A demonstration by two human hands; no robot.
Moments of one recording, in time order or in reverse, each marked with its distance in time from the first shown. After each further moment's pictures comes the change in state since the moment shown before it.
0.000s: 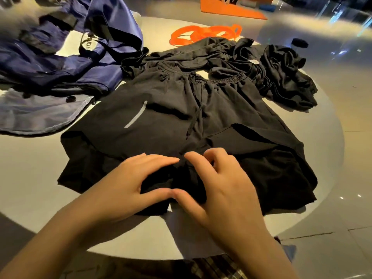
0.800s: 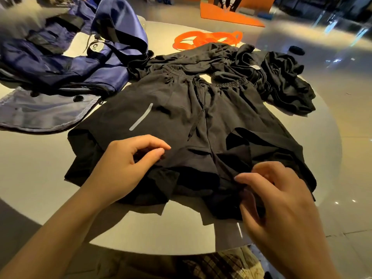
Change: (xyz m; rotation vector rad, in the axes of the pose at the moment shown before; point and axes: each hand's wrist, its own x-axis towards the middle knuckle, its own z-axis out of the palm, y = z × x) left_hand 0.003 0.012 -0.017 -0.258 0.401 -0.142; right_hand -0.034 0.027 -0.036 -0.133 0.050 0.087
